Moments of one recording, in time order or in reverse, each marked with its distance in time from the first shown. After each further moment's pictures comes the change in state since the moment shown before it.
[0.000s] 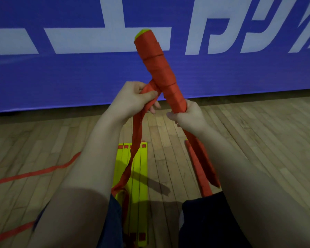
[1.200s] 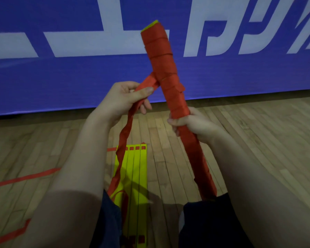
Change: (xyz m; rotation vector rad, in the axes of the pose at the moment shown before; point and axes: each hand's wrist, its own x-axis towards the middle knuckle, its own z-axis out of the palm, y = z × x) left_hand -0.004 0.005 -0.013 -0.216 -0.029 0.006; right_hand -0.009 0.008 -0.021 0.371 -0.355 0.043
